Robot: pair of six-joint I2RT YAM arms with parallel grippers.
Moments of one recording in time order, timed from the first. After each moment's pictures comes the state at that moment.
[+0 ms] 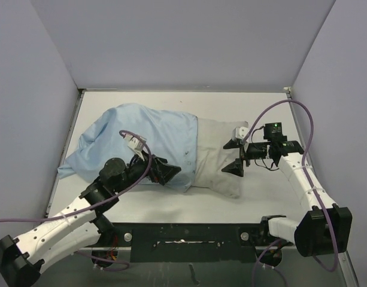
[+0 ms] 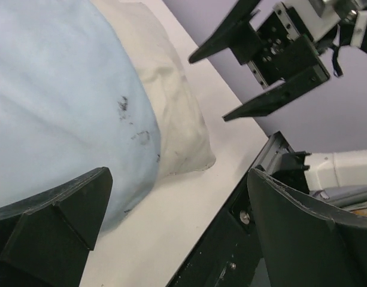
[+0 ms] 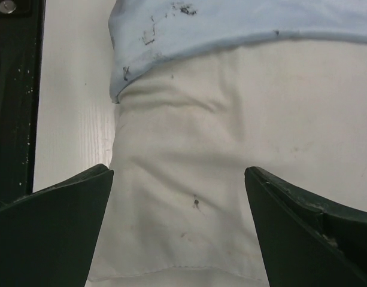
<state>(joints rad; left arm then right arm) -0.82 0.71 0.51 0.13 0.12 -0.63 0.11 1.18 0.96 -0.76 -1.11 -1.05</state>
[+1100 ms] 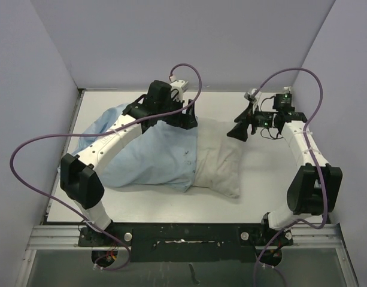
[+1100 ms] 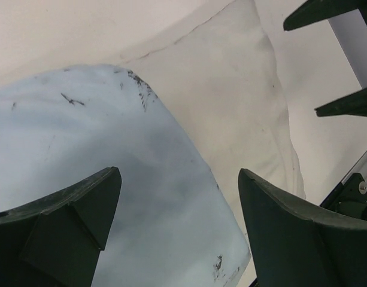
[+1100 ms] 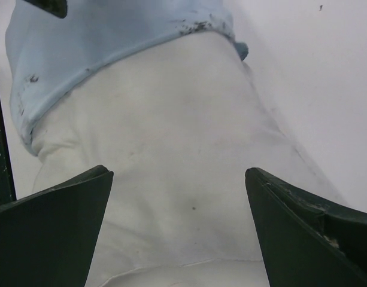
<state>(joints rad) -0.61 1.71 1.62 -0.54 0.26 -0.30 -0.05 1.52 1.26 -0.63 -1.08 -0.59</state>
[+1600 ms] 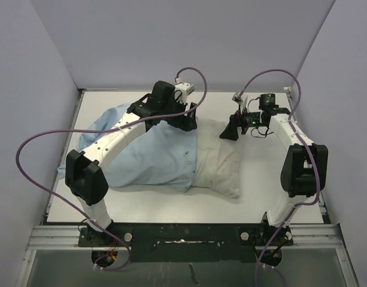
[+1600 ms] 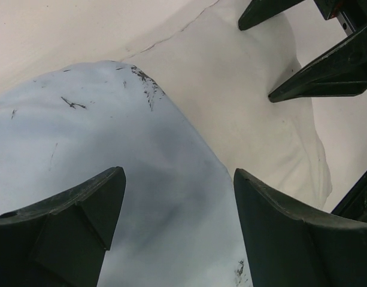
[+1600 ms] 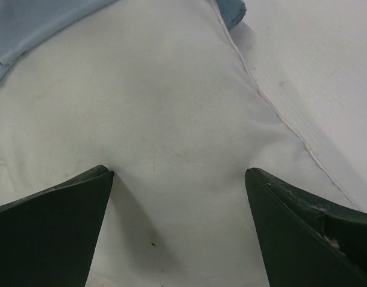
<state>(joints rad) -0.61 1.77 1.70 -0.59 0.26 -0.19 0.02 1.76 1.38 -0.62 -1.00 -0.53</state>
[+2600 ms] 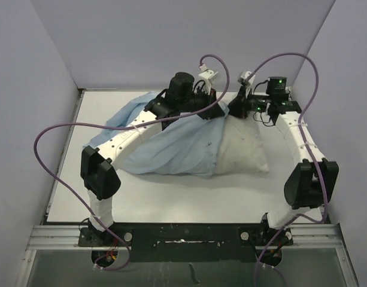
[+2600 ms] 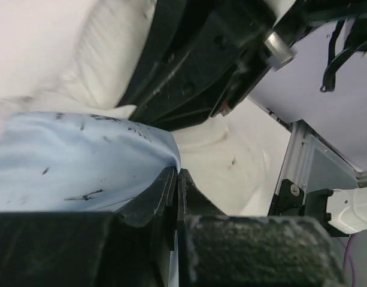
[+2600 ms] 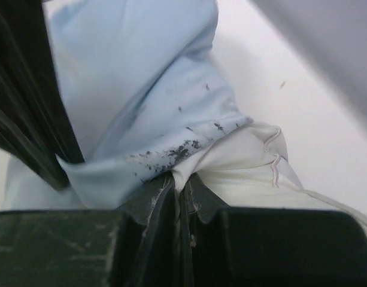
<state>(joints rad) -0.71 1.93 1.93 -0.39 0.48 -0.33 0.06 1.68 1.46 -0.51 -1.05 -0.45</state>
